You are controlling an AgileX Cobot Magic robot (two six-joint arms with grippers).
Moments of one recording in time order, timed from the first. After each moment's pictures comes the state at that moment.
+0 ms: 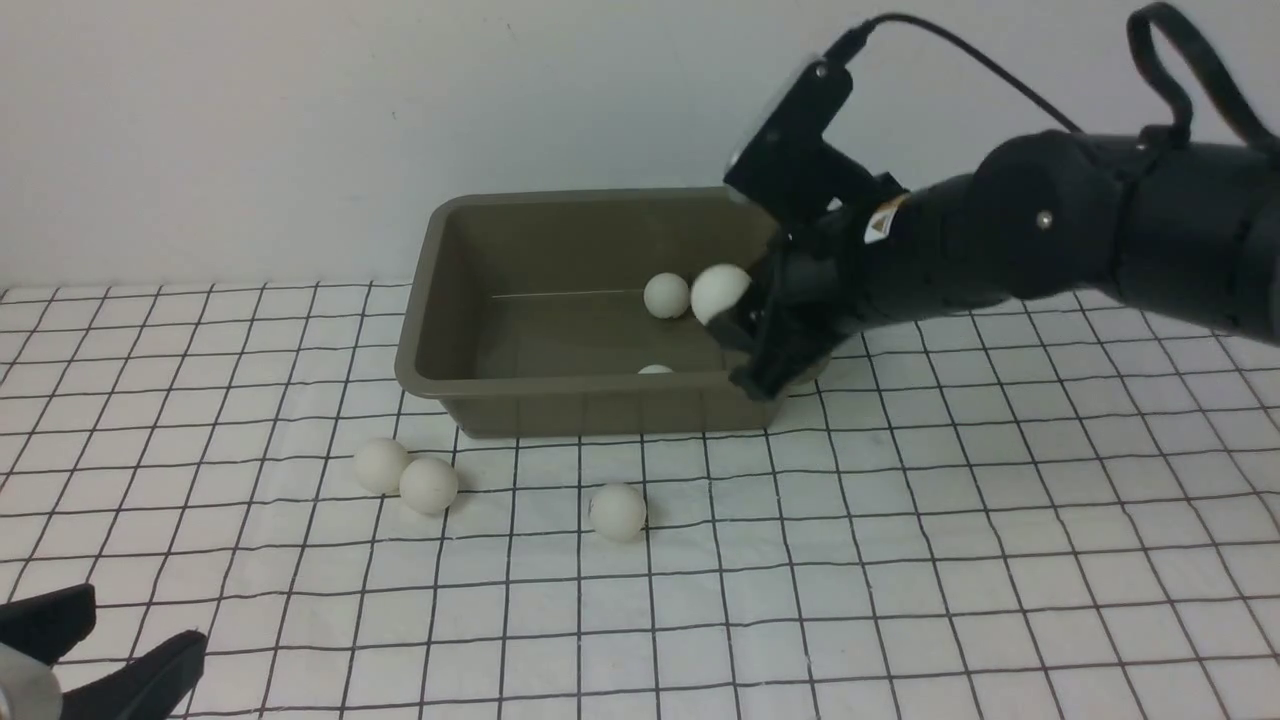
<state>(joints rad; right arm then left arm) 0.51 1.76 -1.33 0.35 0.45 -0.82 -0.04 0.34 -0.42 -0.48 0.66 0.53</state>
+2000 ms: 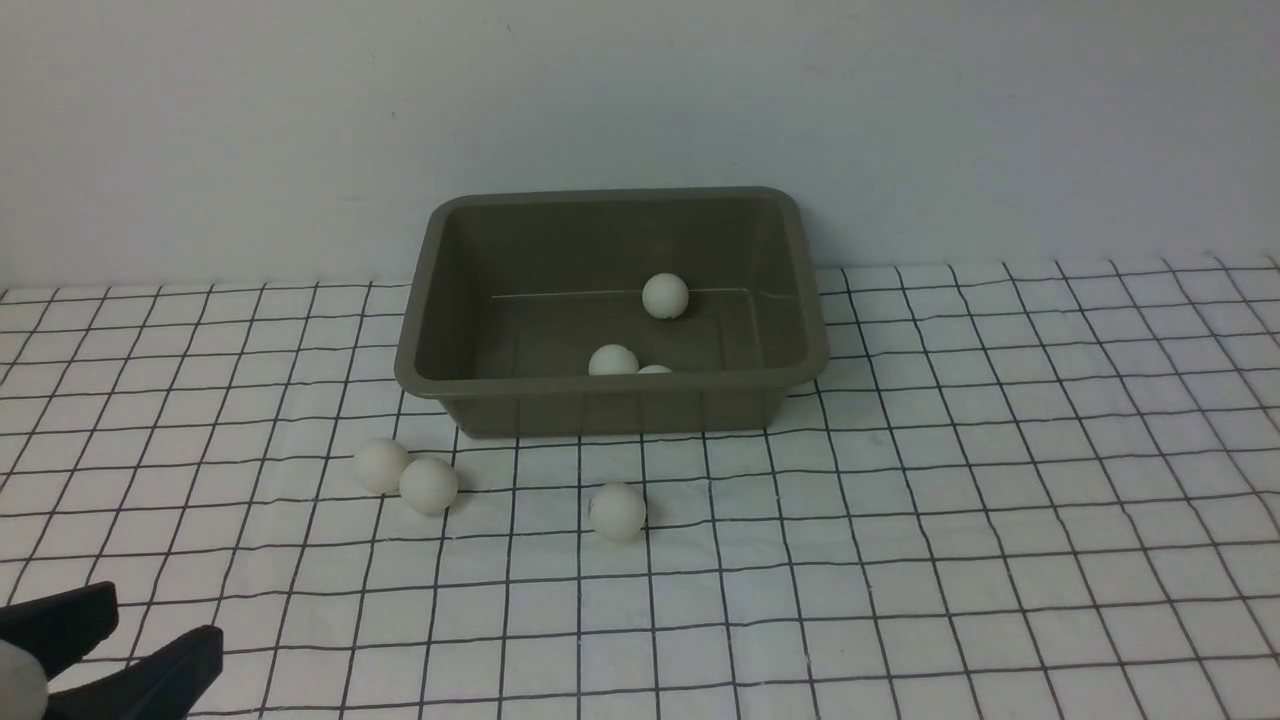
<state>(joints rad) -0.21 1.55 -1.79 0.71 0.75 -0.50 -0.04 0.34 -0.42 -0.56 0.66 0.53</state>
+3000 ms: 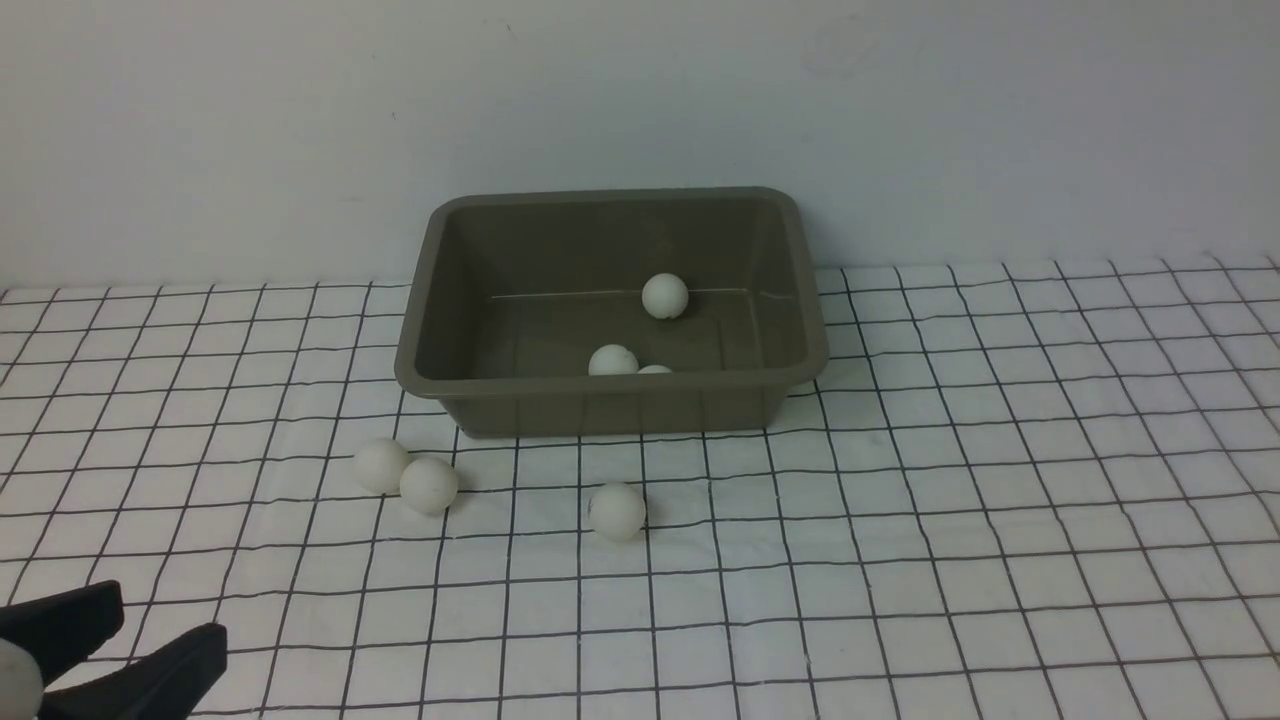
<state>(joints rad) -0.22 1.26 -1.79 0.65 0.89 -0.70 -0.04 0.34 -0.42 -0.58 0.66 0.53</state>
